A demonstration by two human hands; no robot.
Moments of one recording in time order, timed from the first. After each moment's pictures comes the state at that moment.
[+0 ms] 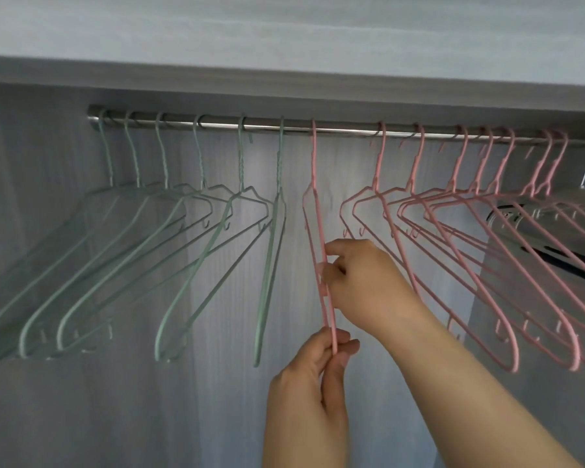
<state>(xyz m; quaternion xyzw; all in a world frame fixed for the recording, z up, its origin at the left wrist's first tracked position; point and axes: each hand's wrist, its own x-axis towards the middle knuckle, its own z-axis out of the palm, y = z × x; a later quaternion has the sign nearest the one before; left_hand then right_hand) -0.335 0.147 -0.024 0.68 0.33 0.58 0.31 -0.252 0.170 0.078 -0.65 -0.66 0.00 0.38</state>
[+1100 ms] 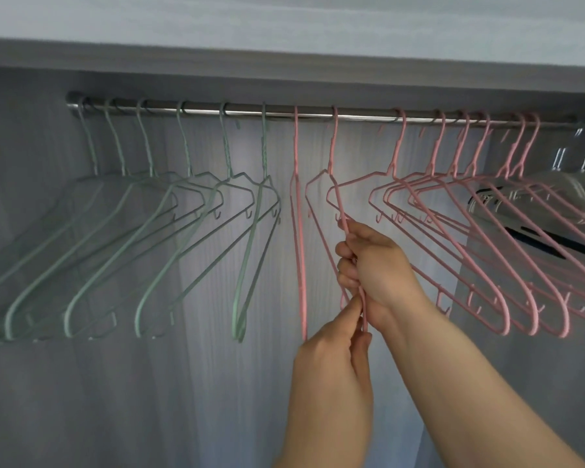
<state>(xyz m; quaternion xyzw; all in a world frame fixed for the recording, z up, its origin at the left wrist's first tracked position) -0.310 0.131 -0.021 0.74 0.33 0.56 0.20 -0.233 0.163 0.066 -0.44 -0.38 0.42 0.70</state>
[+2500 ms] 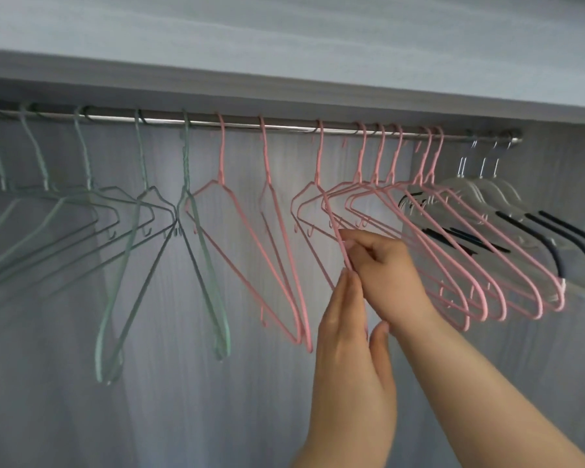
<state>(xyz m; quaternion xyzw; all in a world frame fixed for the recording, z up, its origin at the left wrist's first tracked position) -0.224 0.119 -0.013 0.75 0.22 0.60 0.19 -0.149 0.132 0.065 -0.60 -0.54 0.06 0.59</state>
